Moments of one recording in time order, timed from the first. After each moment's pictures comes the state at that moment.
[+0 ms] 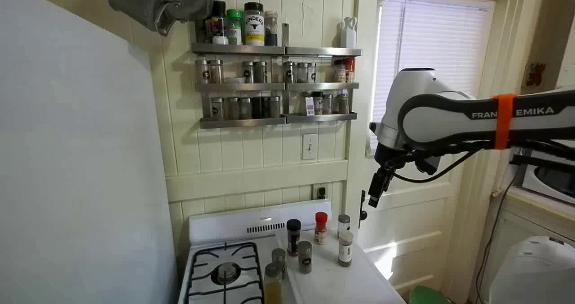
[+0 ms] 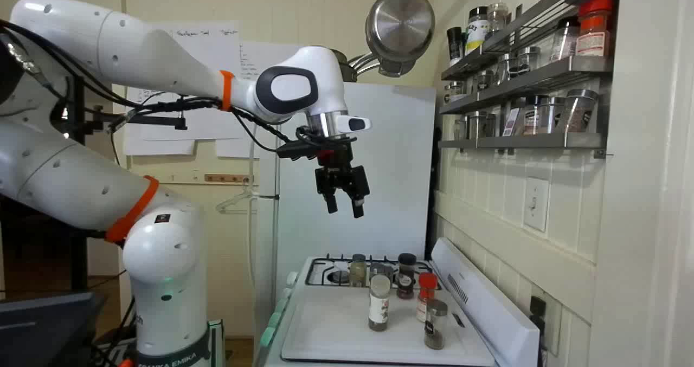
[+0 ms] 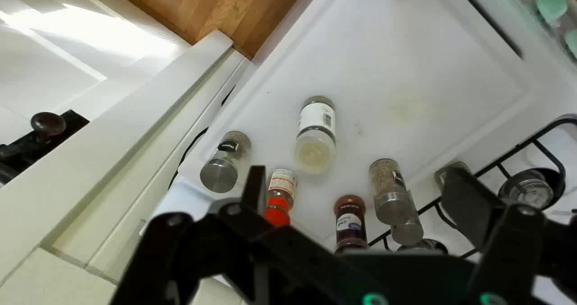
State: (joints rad) arm -0.01 -0.97 -0.08 -2.70 -0.13 1.95 -0.29
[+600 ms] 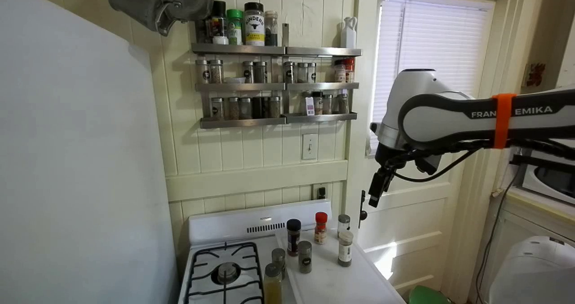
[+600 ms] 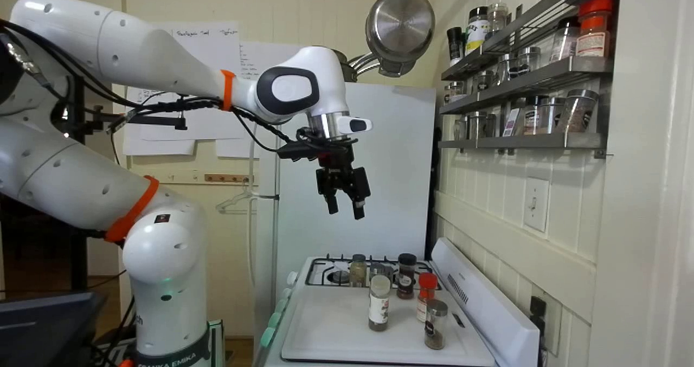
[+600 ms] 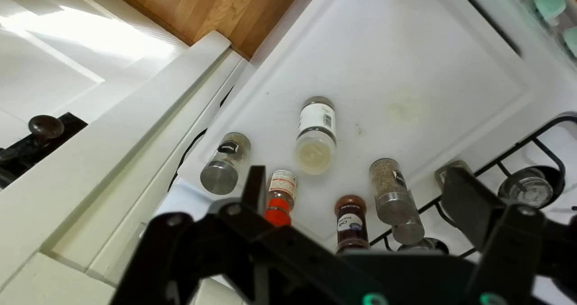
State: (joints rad) arm -0.01 -0.96 -0.10 -2.70 -0.13 1.96 -0.29
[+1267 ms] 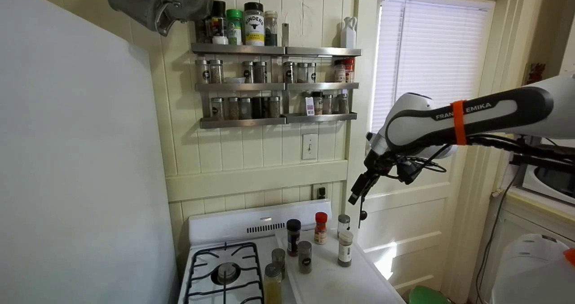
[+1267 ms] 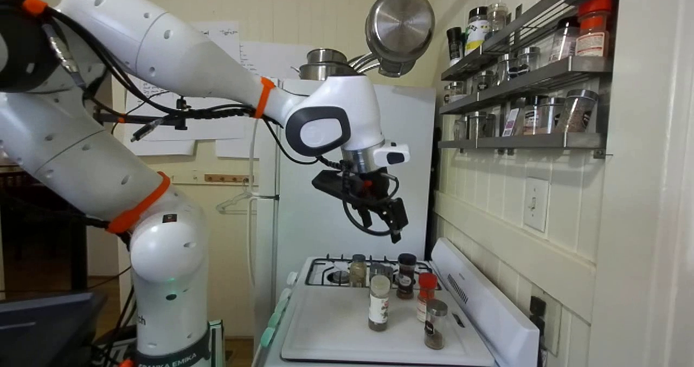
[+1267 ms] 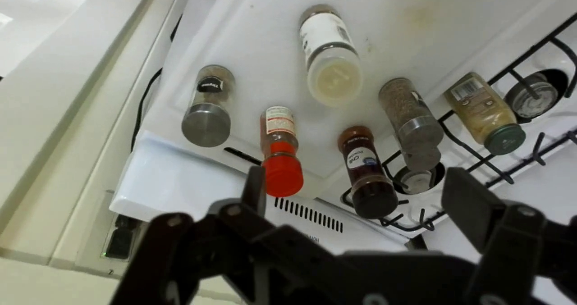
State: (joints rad) arm 0.07 -0.75 -0.34 -2.72 0.00 2.33 -0.44
